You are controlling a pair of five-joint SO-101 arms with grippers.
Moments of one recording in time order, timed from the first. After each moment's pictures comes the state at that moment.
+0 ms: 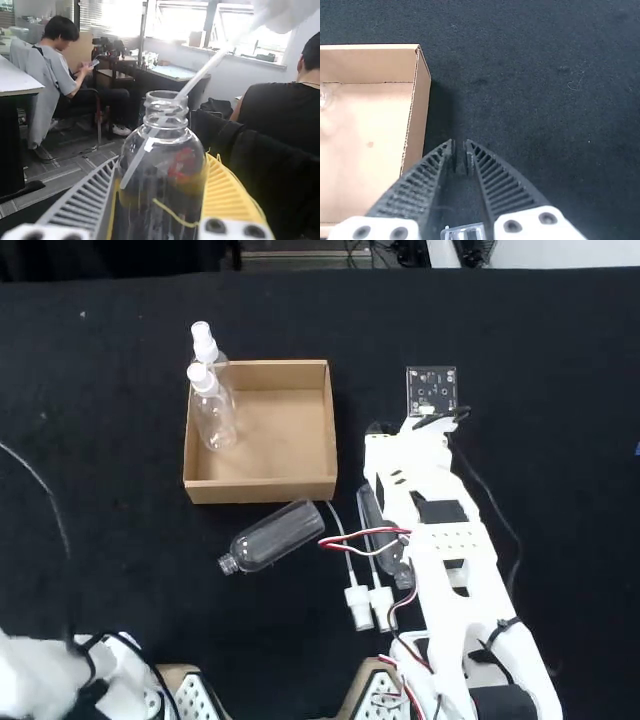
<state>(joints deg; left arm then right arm) -53.1 -27.0 -68.3 98.6 4.5 -4.0 -32.6 62.8 15.4 -3.1</state>
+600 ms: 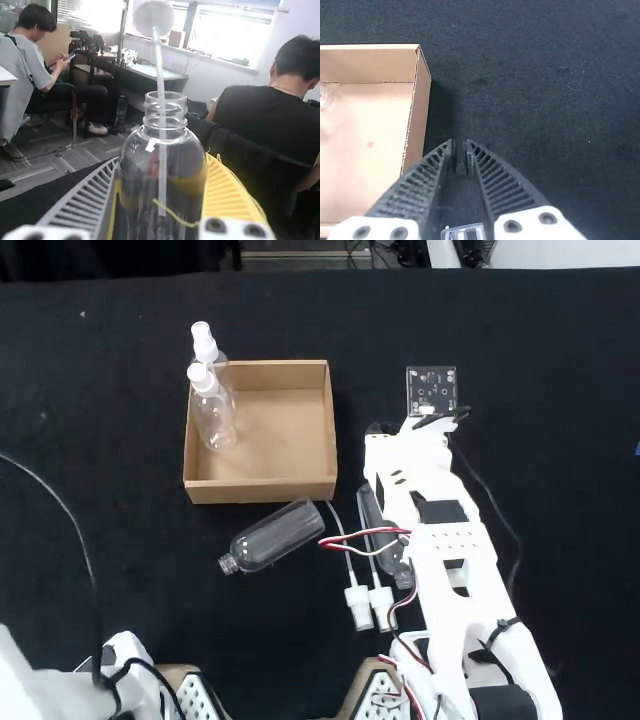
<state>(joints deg) -48.5 -37.5 -54.5 95.1 8.9 -4.0 -32.6 62.8 15.4 -3.1</state>
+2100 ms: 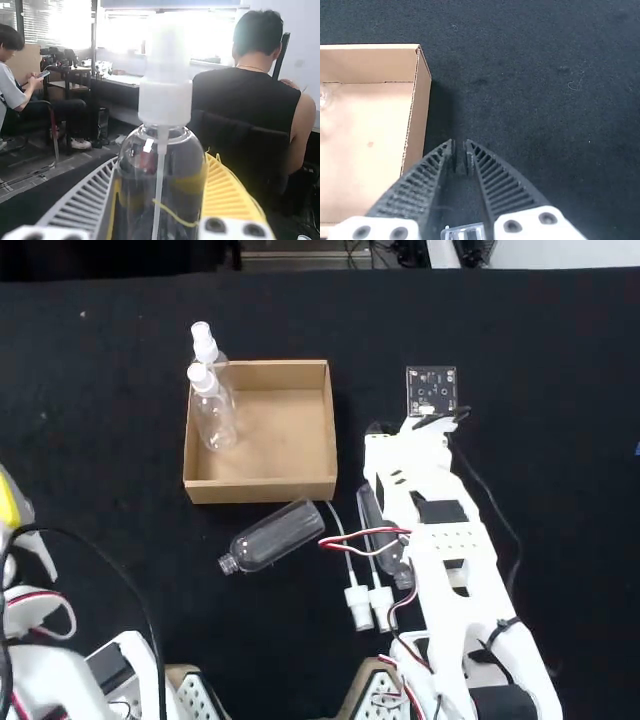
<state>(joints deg) -42.1 -84.6 20.4 63.8 3.1 -4.0 -32.6 62.8 15.4 -3.1</state>
